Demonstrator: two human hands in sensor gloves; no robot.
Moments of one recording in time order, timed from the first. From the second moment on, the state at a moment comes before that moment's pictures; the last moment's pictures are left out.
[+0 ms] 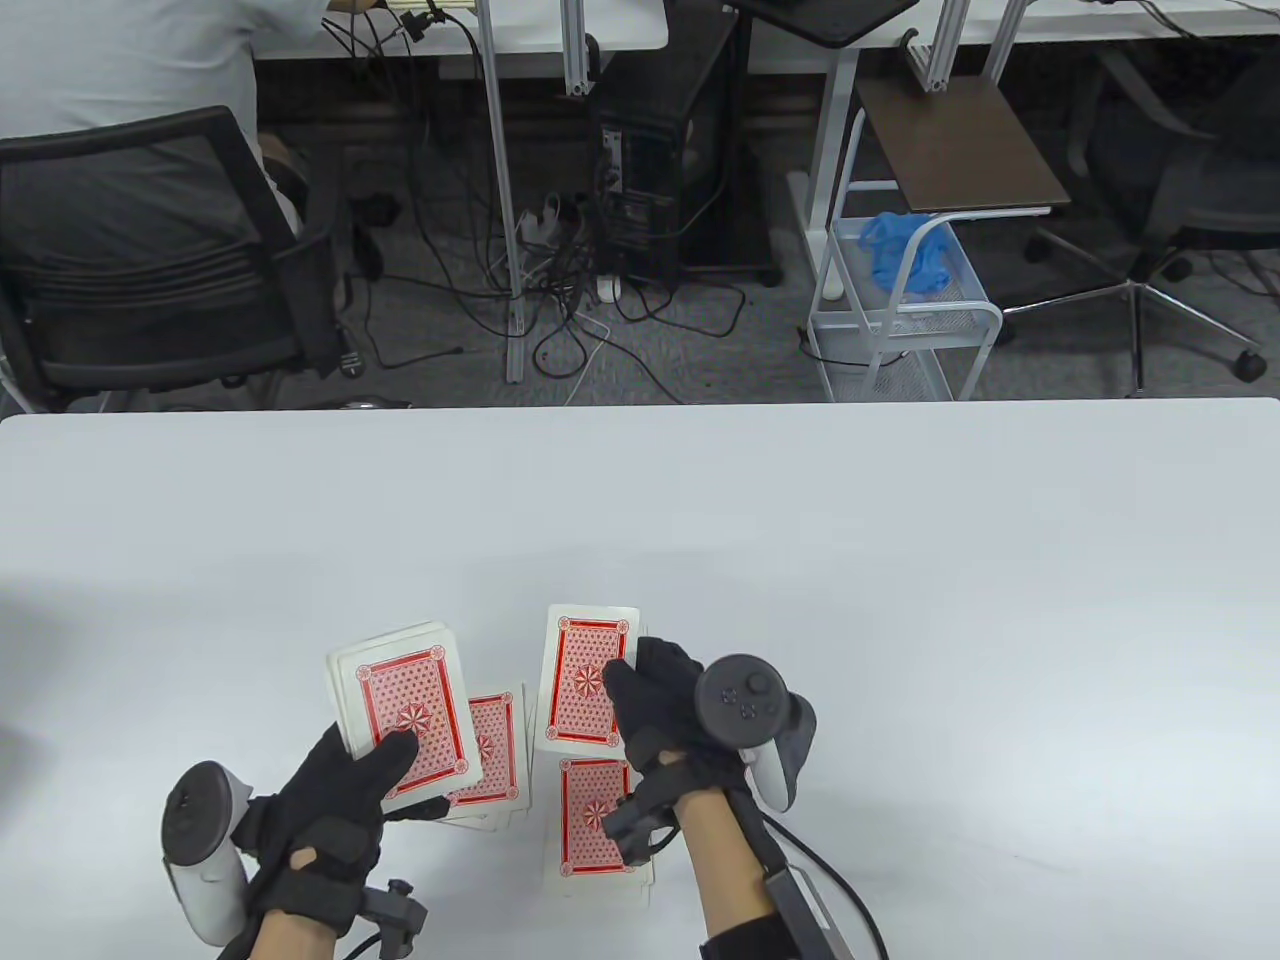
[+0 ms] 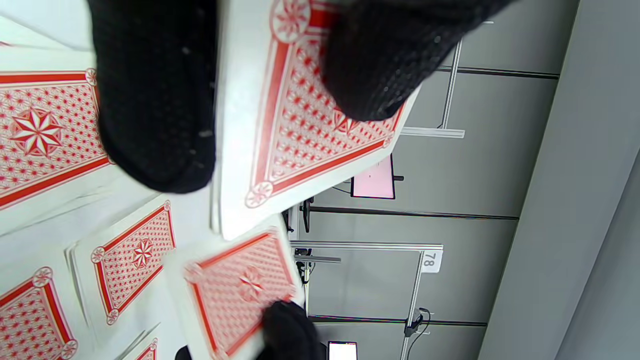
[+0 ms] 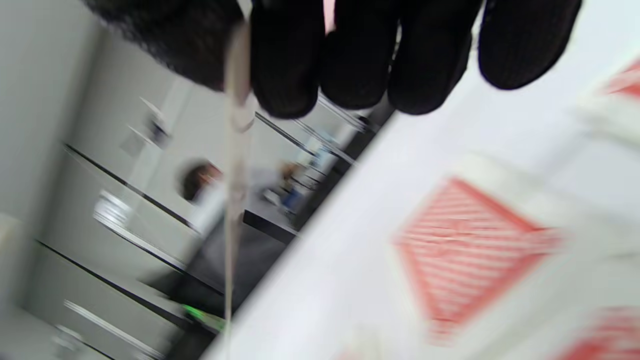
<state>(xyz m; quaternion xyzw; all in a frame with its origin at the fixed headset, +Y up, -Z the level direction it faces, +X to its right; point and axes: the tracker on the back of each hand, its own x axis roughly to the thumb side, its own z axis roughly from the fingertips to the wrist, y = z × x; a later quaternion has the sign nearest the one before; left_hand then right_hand) -0.290 -0.716 -0.213 -0.03 0.01 0.71 0.70 0.040 -0.725 -0.308 0.02 0.04 0.91 0.42</state>
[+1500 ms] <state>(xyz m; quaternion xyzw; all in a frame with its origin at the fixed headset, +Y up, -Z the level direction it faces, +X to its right) -0.237 -0.746 -0.216 -0.14 -0.01 0.78 0.61 0.064 -0.713 -0.249 0.10 -0.05 0.79 0.61</state>
